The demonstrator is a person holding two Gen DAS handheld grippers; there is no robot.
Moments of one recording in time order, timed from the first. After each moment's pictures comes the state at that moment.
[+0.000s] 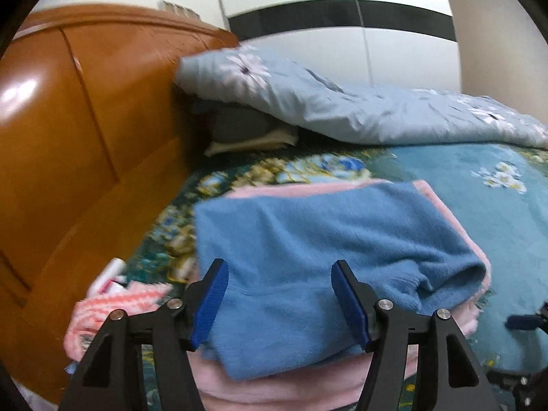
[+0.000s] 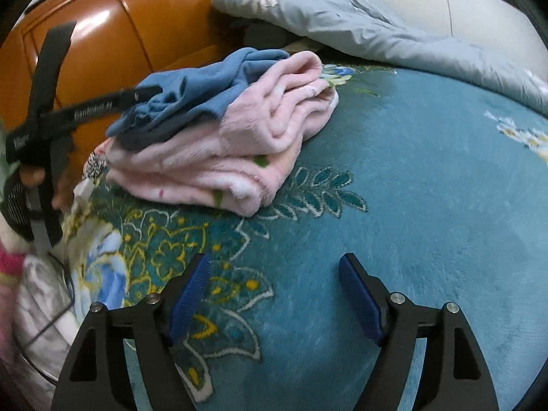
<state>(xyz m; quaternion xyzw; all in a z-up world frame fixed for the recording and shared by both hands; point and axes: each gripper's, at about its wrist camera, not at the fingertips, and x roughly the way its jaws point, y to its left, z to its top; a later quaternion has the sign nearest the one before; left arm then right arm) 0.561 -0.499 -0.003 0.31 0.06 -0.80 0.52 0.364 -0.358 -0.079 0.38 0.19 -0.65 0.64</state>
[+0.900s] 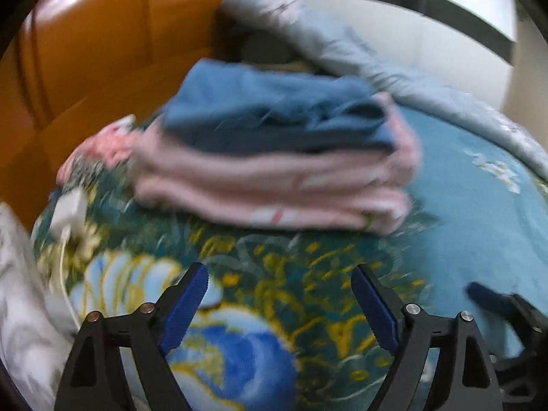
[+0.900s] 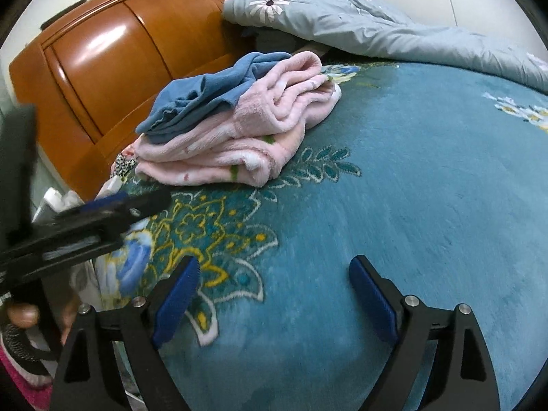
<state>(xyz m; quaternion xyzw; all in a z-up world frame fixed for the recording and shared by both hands) 0.553 -0.377 -0.069 0.33 0.25 -0.72 0.56 0.353 -0.311 -0.084 0.38 0.15 -0.62 0.67</state>
